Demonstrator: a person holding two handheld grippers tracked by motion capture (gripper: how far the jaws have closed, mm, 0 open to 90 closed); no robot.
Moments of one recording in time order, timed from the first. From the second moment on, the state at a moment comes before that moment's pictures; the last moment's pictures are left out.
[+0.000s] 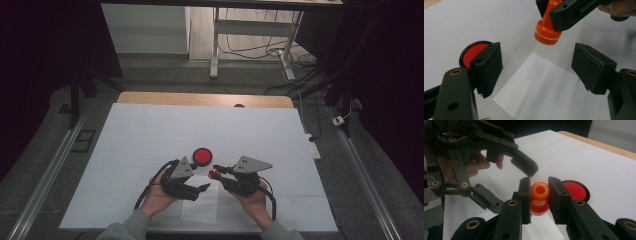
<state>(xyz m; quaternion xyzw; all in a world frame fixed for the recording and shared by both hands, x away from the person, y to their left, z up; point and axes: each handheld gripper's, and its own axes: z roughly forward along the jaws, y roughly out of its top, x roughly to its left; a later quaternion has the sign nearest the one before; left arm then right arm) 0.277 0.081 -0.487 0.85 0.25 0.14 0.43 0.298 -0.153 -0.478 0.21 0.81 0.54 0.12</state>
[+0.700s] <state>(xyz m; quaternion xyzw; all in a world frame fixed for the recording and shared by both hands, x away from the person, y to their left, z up) 0.277 0.061 -0.495 0.86 0.24 0.17 0.43 0.298 -0.152 -0.478 0.20 0.81 0.54 0.11</state>
